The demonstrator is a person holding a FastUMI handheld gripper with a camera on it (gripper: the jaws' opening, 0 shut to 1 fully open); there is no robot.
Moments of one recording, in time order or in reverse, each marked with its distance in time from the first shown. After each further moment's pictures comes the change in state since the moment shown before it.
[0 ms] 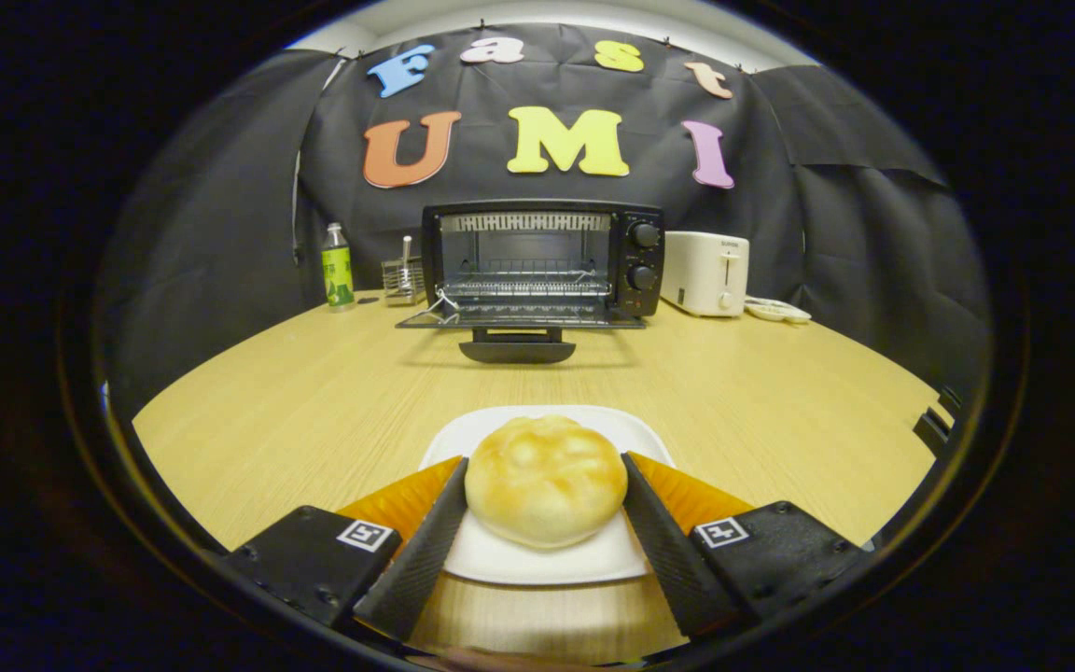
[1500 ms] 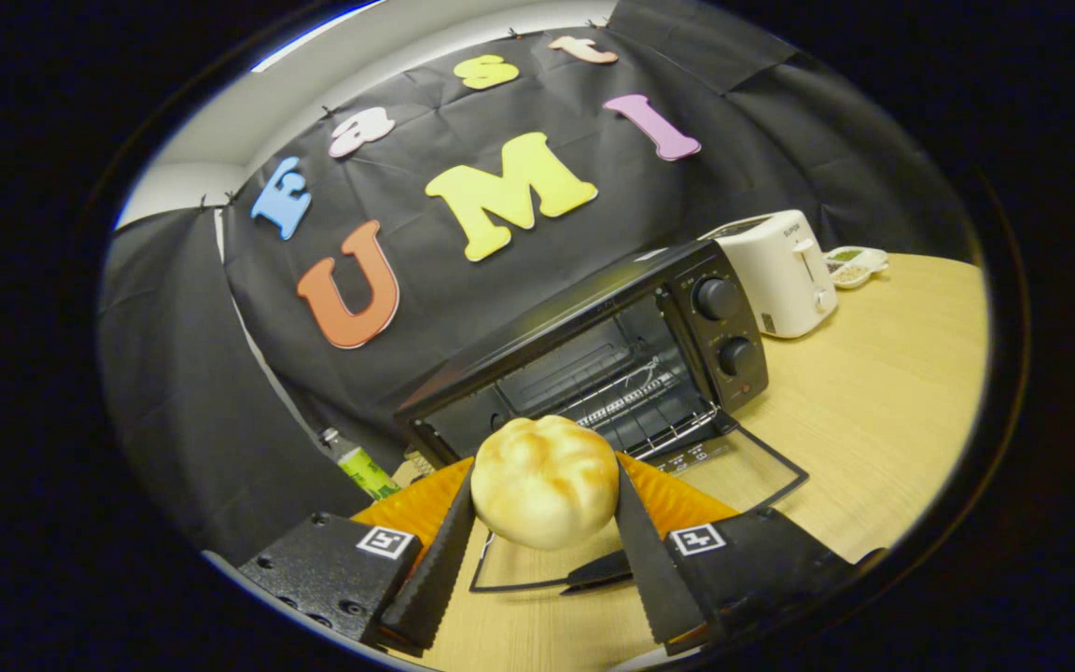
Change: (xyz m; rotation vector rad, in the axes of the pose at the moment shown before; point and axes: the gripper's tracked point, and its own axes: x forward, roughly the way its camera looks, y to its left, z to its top) arm 0.150 0.033 0.202 0.560 -0.186 0.197
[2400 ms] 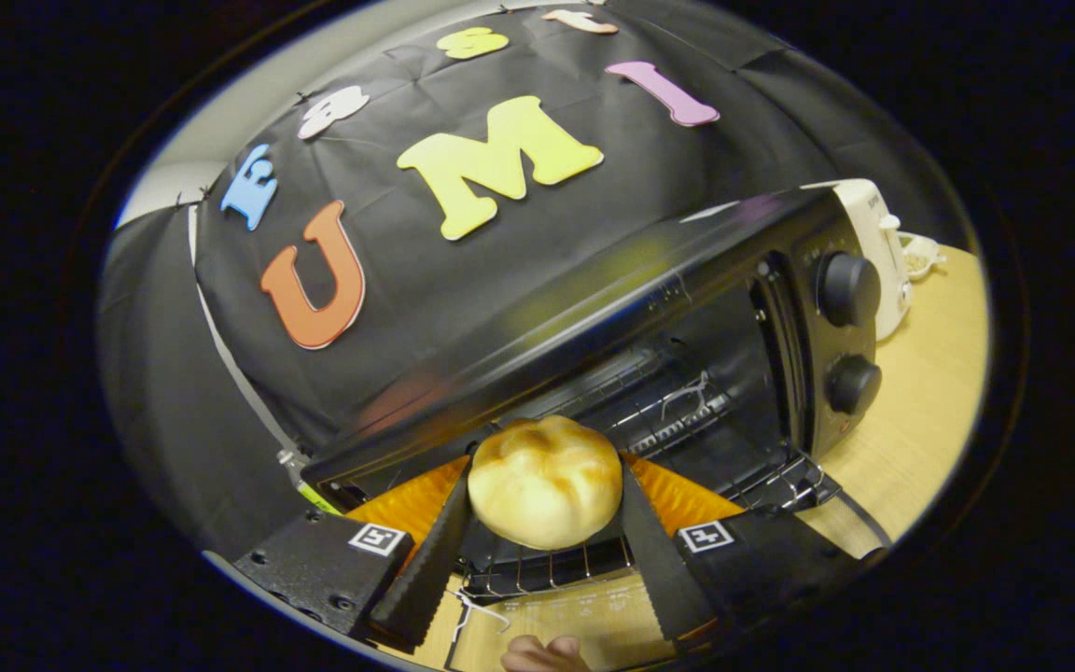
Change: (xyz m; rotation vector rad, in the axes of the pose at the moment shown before) arm 0.109 -0.003 0.013 -0.058 0.056 -0.017
